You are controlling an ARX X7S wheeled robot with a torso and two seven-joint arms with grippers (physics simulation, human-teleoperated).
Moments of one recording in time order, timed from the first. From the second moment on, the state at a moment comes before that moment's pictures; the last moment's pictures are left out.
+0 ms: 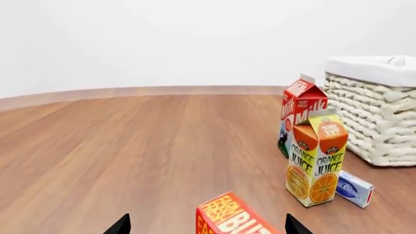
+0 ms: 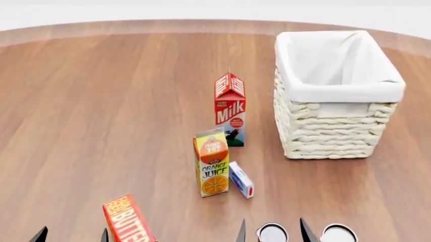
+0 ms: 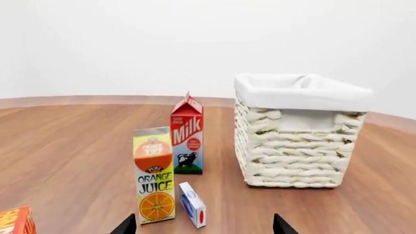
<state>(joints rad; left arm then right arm) -0.01 -0.14 0.17 -0.01 -0.14 0.02 -0.16 0.04 0.15 -0.18 -0.08 0.13 0.07 0.13</state>
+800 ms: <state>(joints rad) -0.02 -0.16 0.19 -0.01 -0.16 0.02 -0.19 0.05 0.17 -0.20 -0.08 0.16 0.07 0.16</state>
